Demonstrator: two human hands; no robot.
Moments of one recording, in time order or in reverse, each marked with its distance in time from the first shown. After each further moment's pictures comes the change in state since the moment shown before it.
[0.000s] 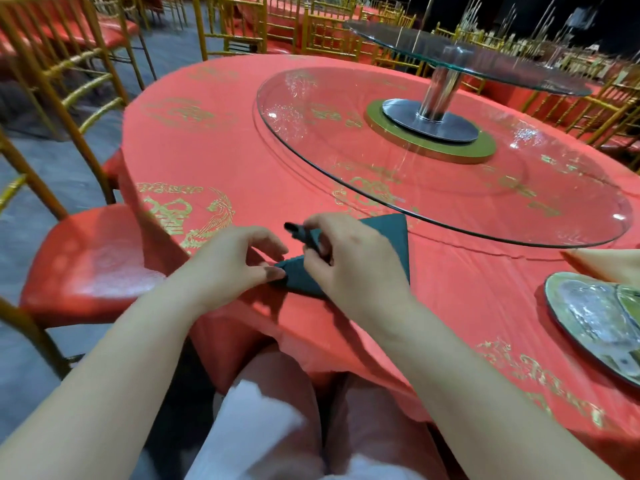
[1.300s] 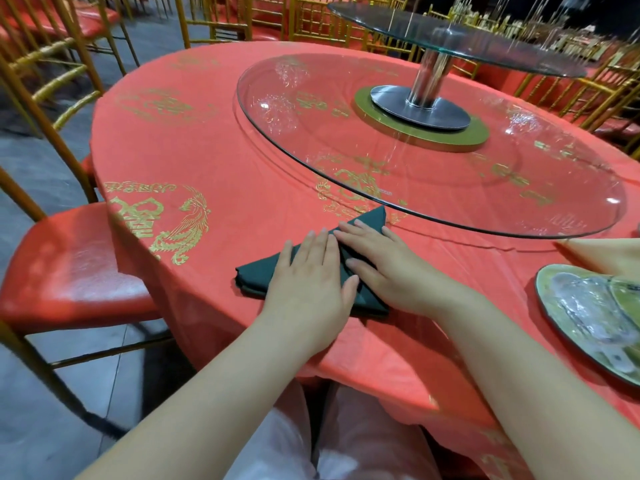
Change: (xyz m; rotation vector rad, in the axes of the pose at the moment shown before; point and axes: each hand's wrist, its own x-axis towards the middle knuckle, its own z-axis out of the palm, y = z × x) left_hand 0.008 0.067 0.096 0.625 -0.043 0.011; right_hand -0.003 0.099 -0.017 0.024 -0.555 0.076
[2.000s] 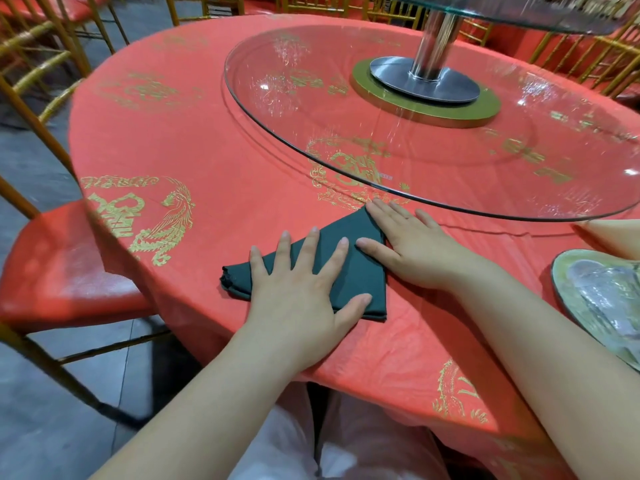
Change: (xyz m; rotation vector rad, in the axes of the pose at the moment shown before) left_hand -0.004 -0.003 0.008 0.112 -0.116 -0.034; right_hand 0.009 0.044 -0.007 -0.283 -0.133 0.218
